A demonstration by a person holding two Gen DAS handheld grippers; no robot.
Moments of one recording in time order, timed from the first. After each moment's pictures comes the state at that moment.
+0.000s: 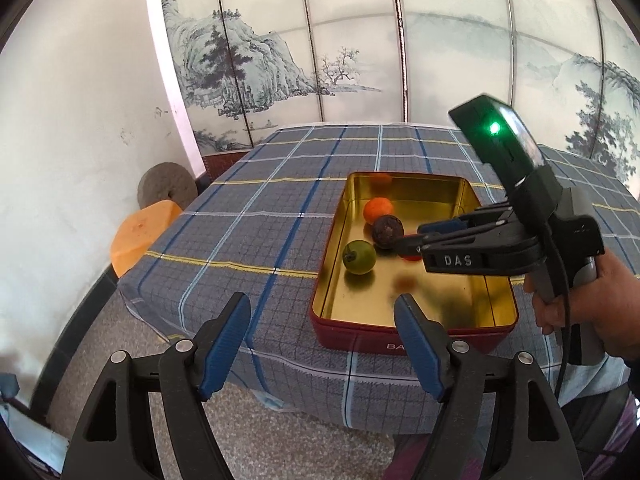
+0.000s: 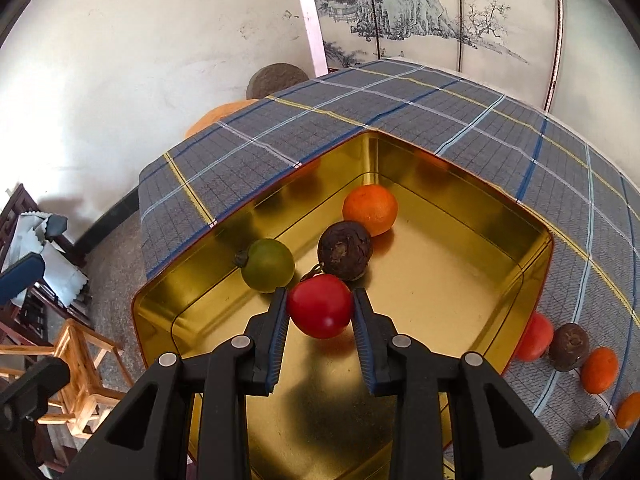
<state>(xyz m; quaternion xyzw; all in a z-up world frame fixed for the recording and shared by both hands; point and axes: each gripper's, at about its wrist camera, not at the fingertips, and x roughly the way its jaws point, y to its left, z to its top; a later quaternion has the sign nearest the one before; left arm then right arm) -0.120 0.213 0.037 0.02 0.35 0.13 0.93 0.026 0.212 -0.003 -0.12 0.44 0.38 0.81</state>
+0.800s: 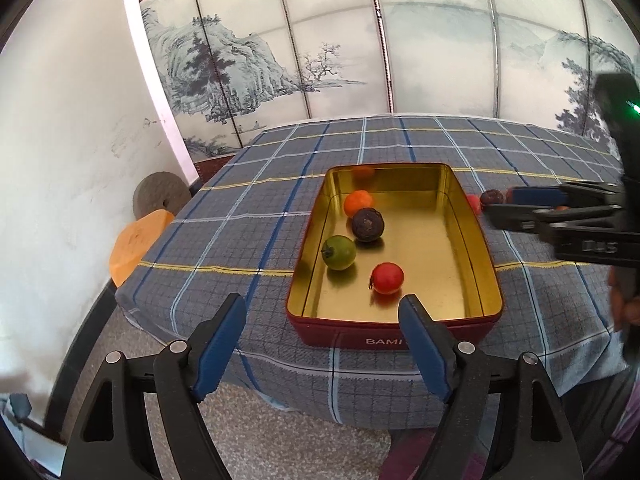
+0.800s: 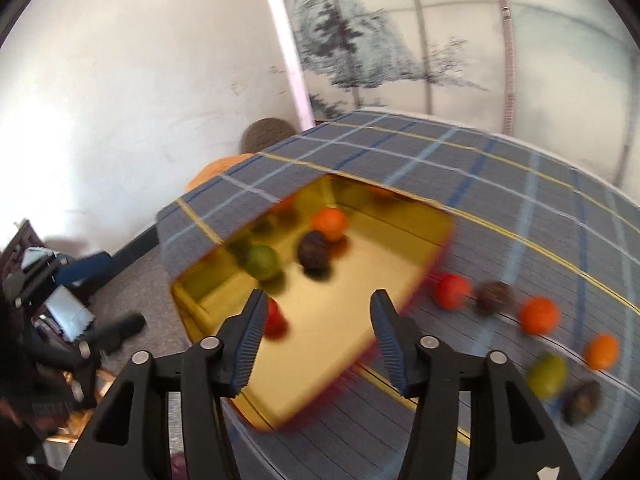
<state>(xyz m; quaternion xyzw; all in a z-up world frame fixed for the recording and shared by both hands) -0.112 0.189 0.033 0.05 0.36 0.11 0.93 -0.019 0.115 0.038 -0.06 0.36 0.36 0.86</state>
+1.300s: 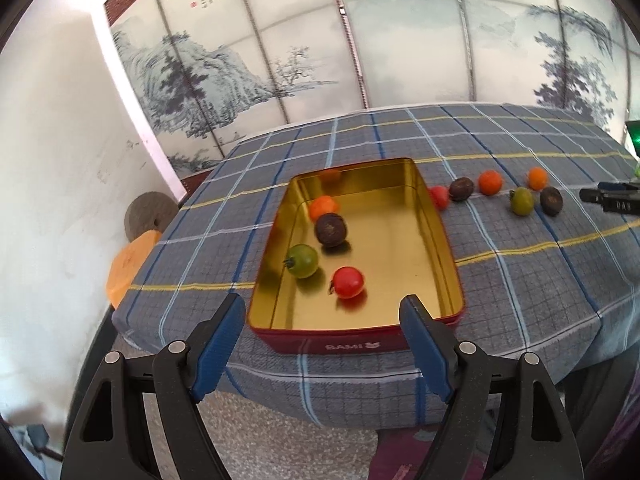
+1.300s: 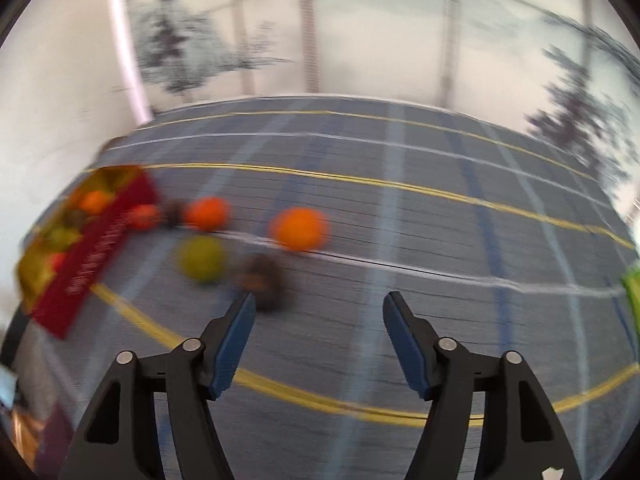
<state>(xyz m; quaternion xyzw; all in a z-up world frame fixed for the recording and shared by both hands) -0.104 0.146 0.035 0.10 0.36 0.08 0.92 0.005 -0.109 0.004 -0.03 0.40 0.09 0.91</state>
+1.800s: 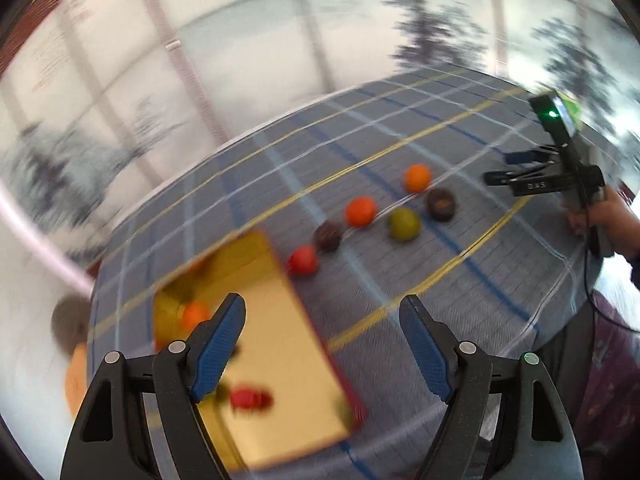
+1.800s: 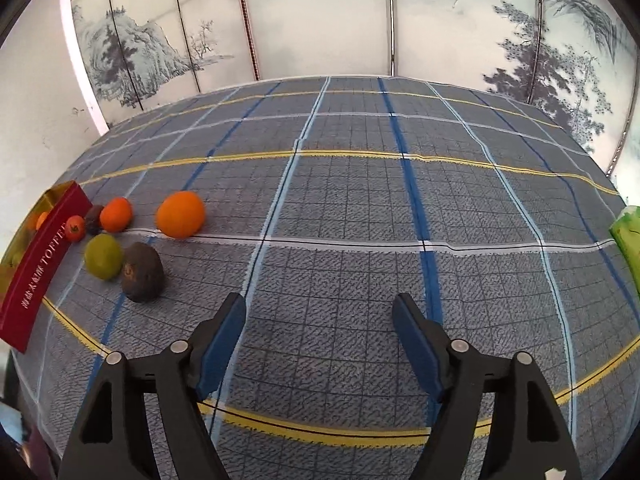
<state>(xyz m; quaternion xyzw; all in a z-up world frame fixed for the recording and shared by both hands) -0.005 0.057 0.063 0.24 0.37 -0.18 0.88 0.023 -0.173 -0.021 0.01 0.41 0.05 0.91</state>
